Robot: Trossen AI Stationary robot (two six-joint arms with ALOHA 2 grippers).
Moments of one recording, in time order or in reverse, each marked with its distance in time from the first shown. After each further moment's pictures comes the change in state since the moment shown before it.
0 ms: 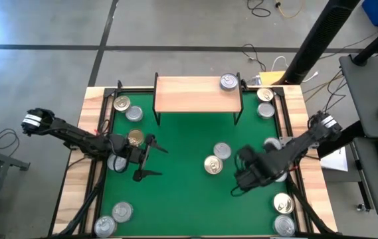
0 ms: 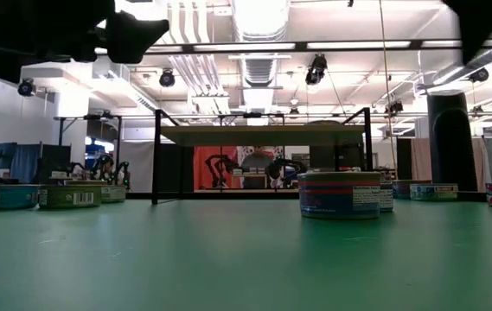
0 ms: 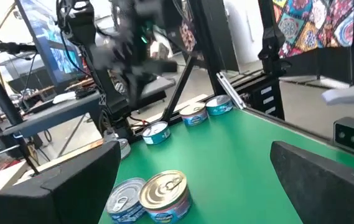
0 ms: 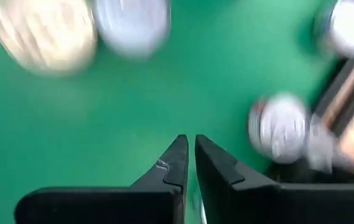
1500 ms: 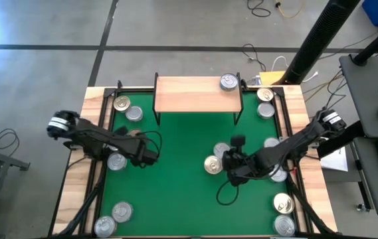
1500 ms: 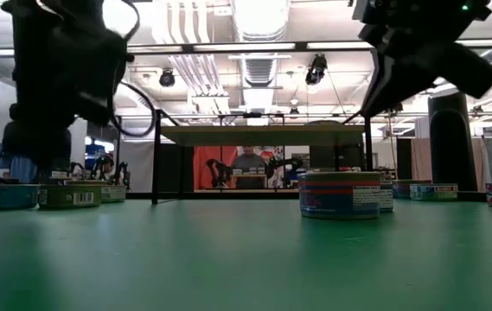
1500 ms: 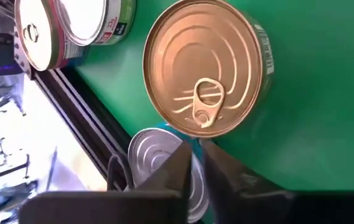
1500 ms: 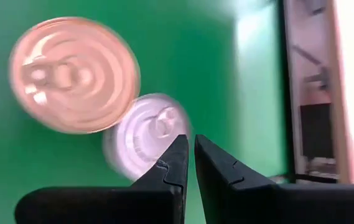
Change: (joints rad) left arm 0.008 0.474 0.594 -2.138 -0.530 -1.252; right arm -0.094 -0.060 -0.408 0.783 0.364 -1.255
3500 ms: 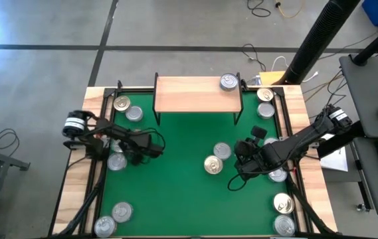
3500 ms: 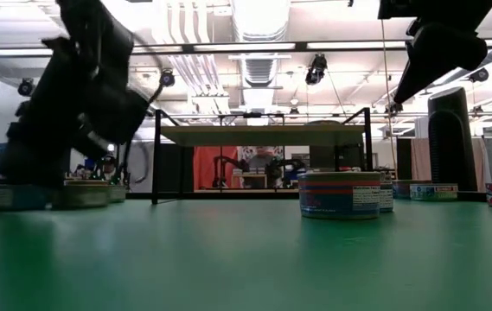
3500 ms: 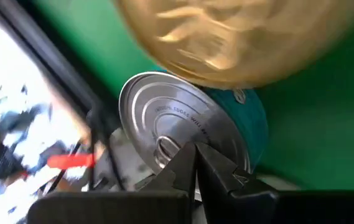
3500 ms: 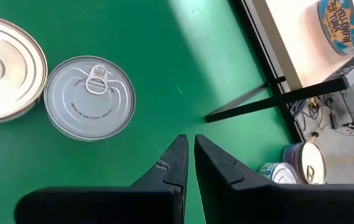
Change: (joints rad) left arm 0.126 0.170 0.015 0.021 0.216 0.064; right arm 0.008 -0.086 0.042 -0.411 0.017 0.603
